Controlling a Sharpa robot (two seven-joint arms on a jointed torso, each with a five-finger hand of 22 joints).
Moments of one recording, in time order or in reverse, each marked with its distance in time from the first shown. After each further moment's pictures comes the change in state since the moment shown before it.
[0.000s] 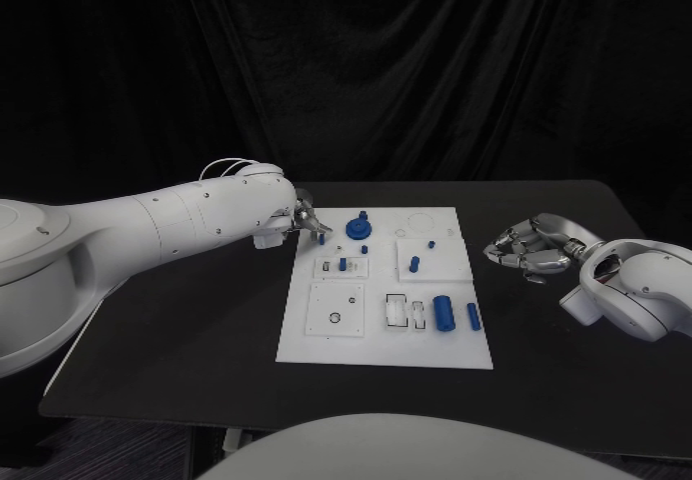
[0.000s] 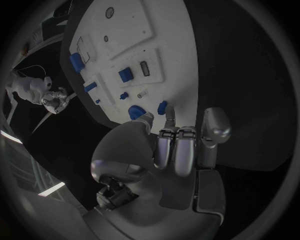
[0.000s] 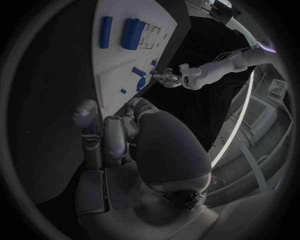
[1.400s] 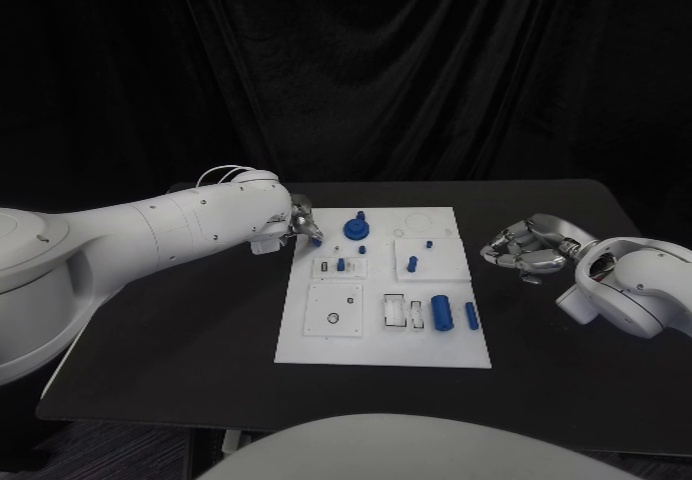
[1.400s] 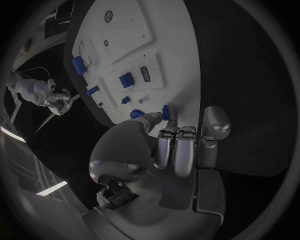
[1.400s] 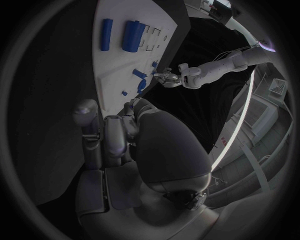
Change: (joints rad) left arm -0.020 -0.004 0.000 -0.012 -0.001 0.007 0.064; left_hand 0.028 -0.042 0.328 -0.194 0.270 0.052 -0.001 -0.074 0.023 0.001 0.001 0.000 0.000 0.004 0.003 0.000 0.000 0.000 -0.018 -0.004 -0.042 0.014; right arm 0.000 0.006 0.000 -0.007 0.000 0.020 -0.013; right_hand 0.000 0.000 0.006 0.000 0.004 0.000 0.000 0.000 0.001 -0.011 -0.003 -0.007 0.000 -0.006 0.001 -0.013 -0.012 0.000 -0.007 0.000 -0.025 0.000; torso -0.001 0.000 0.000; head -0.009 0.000
